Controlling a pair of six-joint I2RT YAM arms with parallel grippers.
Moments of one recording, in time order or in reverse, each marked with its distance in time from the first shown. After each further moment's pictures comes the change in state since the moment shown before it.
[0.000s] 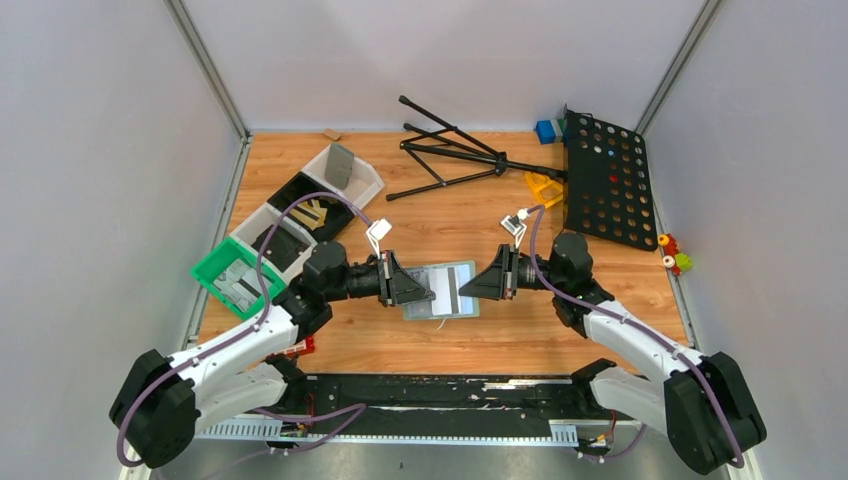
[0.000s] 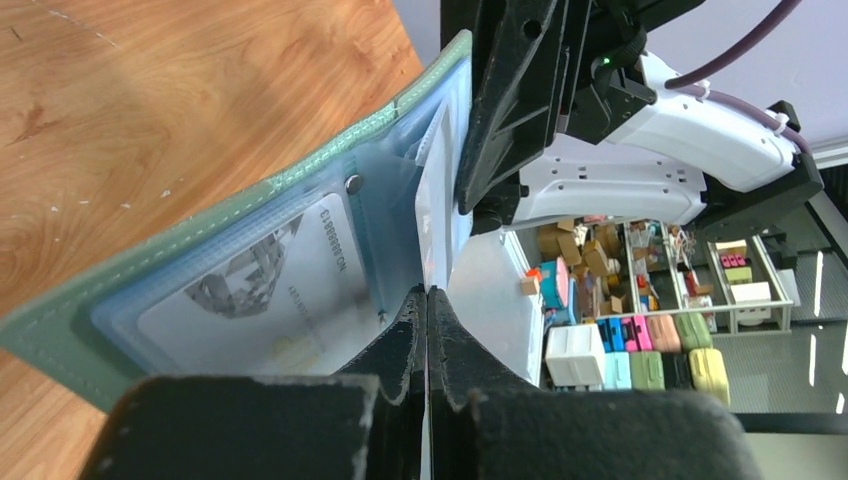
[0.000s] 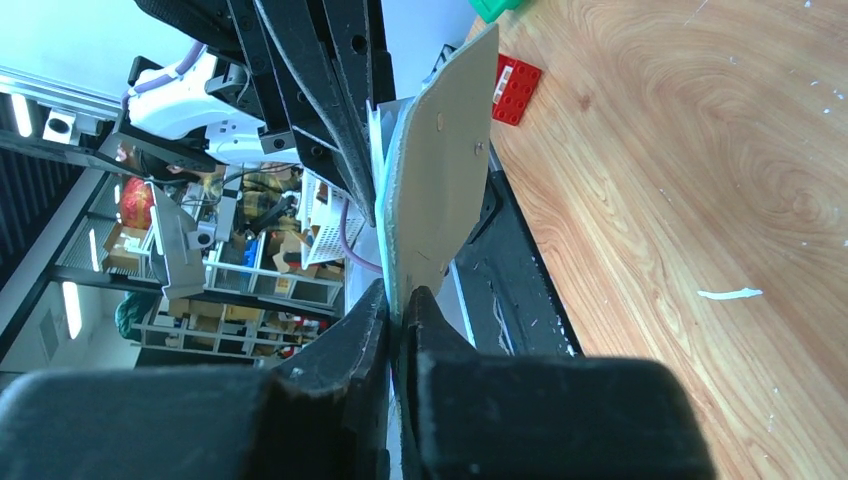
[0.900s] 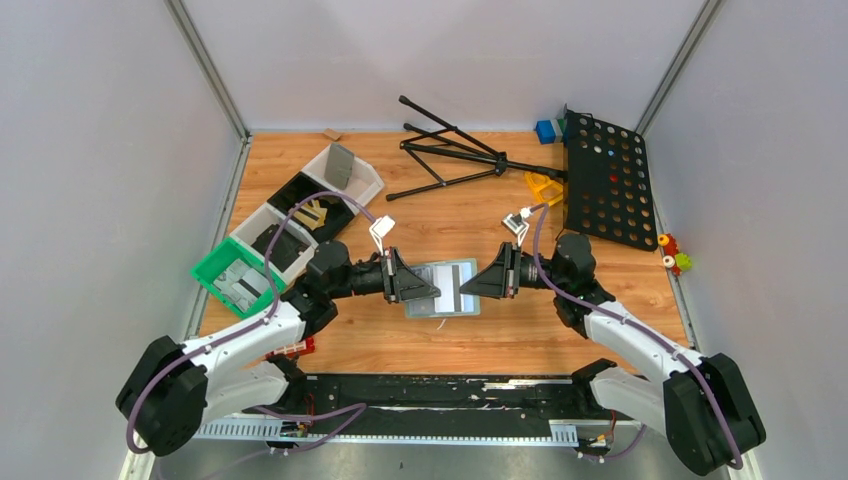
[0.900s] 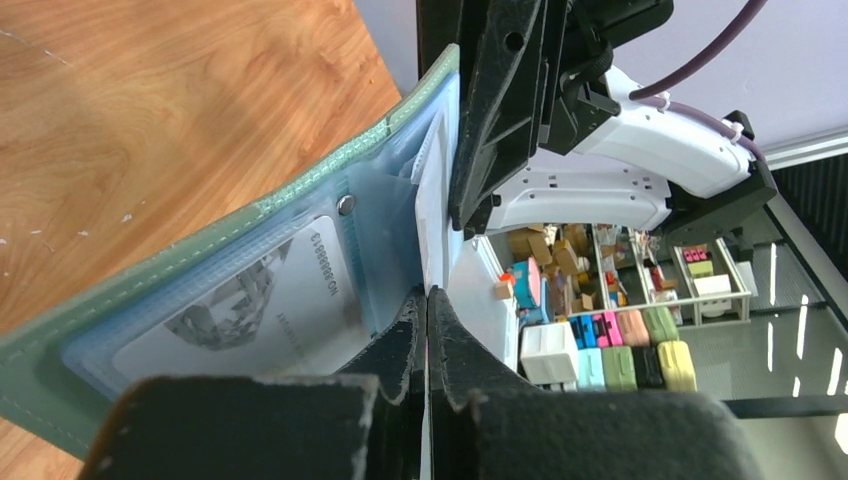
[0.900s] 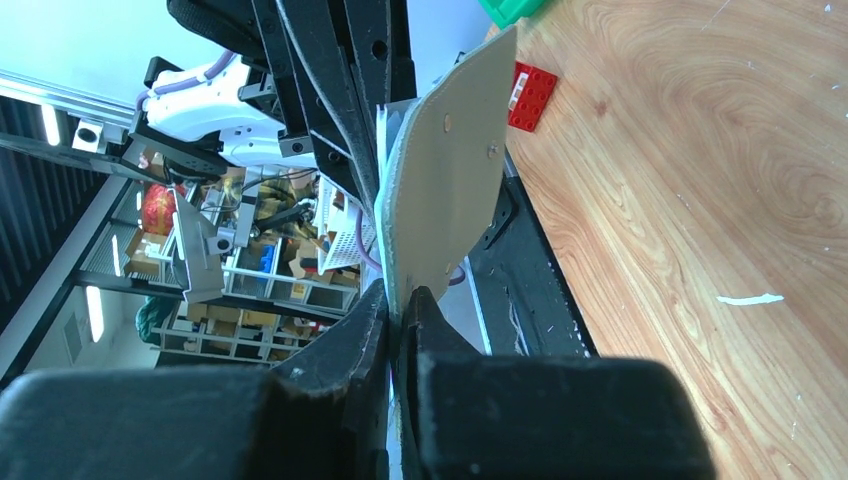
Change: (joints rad) left arm 0.004 0.084 -0.013 0.169 0.027 -0.073; right arm -0.016 -0.005 -0.008 0.056 -0.011 0.067
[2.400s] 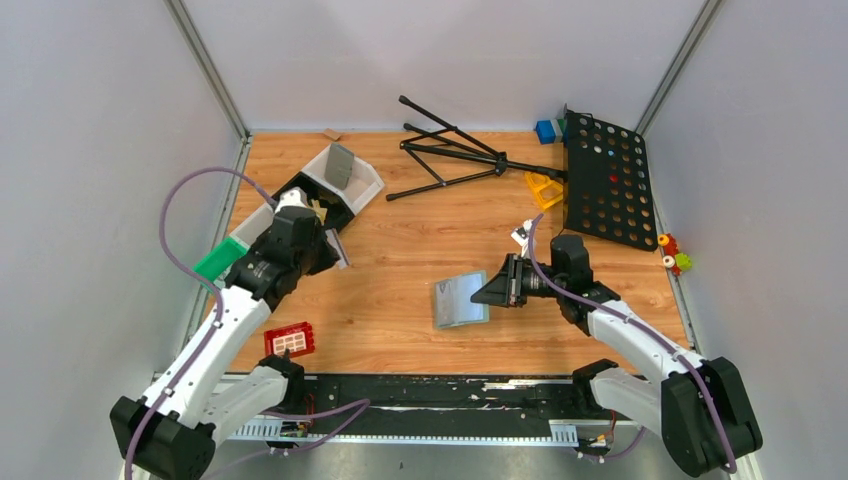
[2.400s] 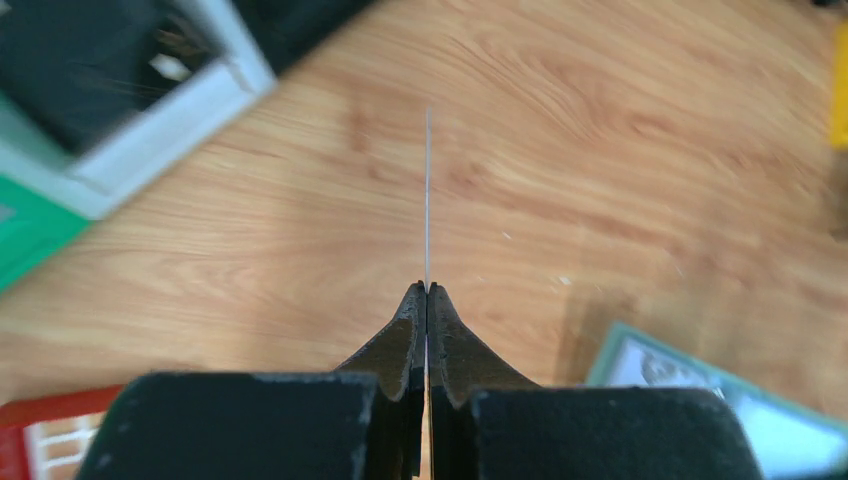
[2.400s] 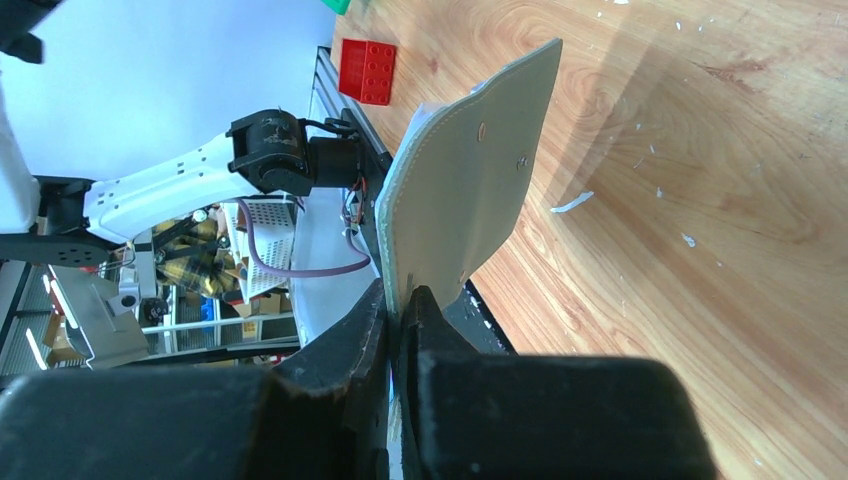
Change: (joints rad) left arm 0.305 -0.156 0.367 -1.142 -0.806 0.363; right arm -0.066 -0.007 0.005 -0.451 0.106 -0.305
